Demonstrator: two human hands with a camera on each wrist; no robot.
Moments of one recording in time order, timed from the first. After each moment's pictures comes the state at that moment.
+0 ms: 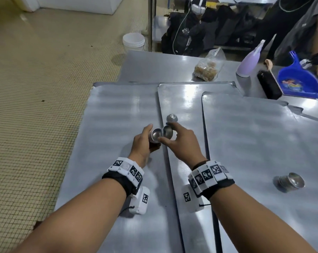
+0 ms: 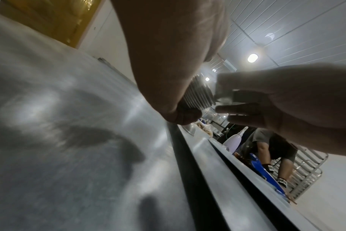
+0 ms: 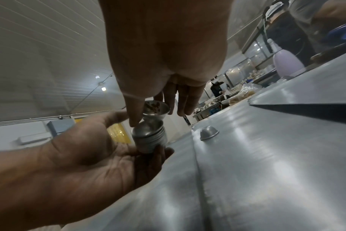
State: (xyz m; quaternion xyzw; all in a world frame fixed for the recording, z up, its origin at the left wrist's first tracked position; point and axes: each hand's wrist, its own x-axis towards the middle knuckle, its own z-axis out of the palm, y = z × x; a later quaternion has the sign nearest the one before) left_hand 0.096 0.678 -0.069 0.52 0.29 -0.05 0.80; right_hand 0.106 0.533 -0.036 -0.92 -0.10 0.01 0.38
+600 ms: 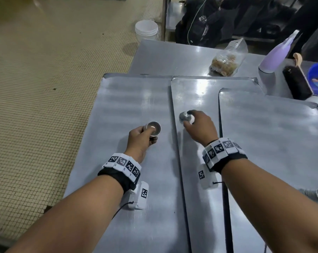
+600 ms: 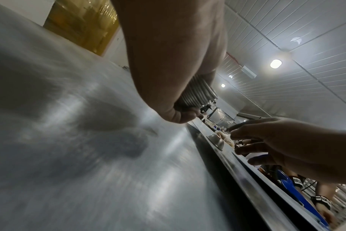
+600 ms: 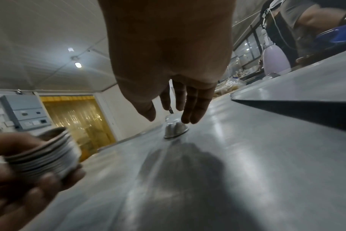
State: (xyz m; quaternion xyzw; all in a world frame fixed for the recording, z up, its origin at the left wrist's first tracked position) left_hand 0.114 0.718 -0.092 0.56 0.33 0.01 0.76; right_hand 0.194 0.527 -0.064 -0.96 -0.06 0.06 0.28
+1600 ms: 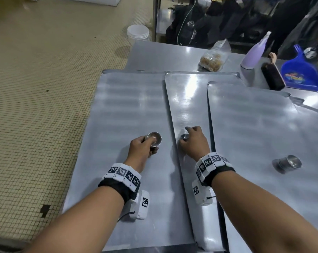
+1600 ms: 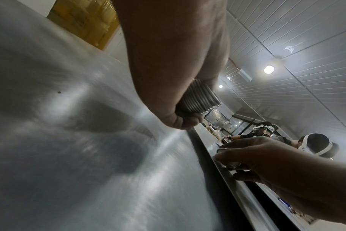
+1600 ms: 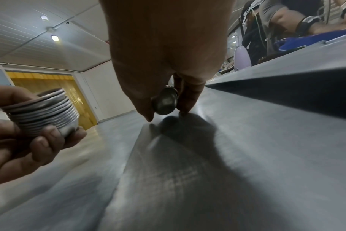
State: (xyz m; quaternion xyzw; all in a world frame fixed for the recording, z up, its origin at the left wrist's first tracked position) left_hand 0.008 0.699 -0.087 0.59 0.31 -0.04 0.75; right_hand 0.069 0.512 -0.082 -0.96 0.00 0.09 0.26
